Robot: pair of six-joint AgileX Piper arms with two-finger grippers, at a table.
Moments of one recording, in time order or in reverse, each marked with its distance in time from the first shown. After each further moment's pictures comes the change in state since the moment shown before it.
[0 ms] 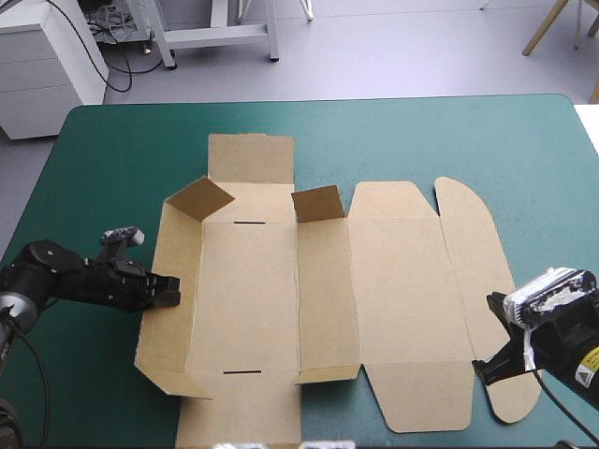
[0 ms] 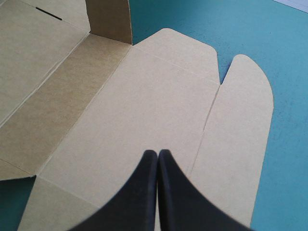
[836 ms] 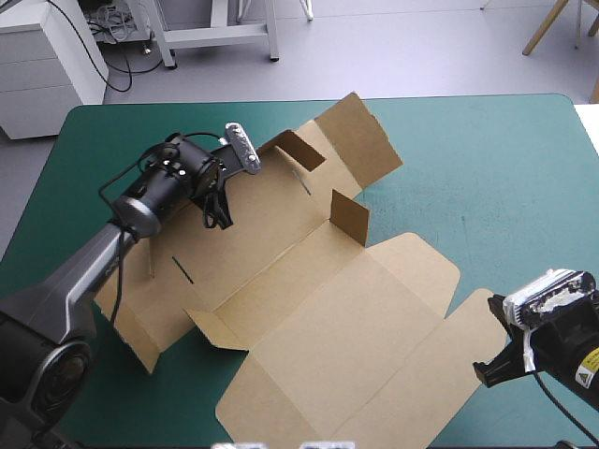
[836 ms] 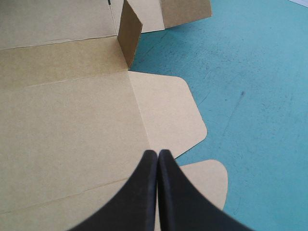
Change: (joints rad) left arm -0.699 0.361 -0.781 1.097 -0.025 -0.174; right arm 0.000 0.000 0.000 -0.005 0.018 -0.001
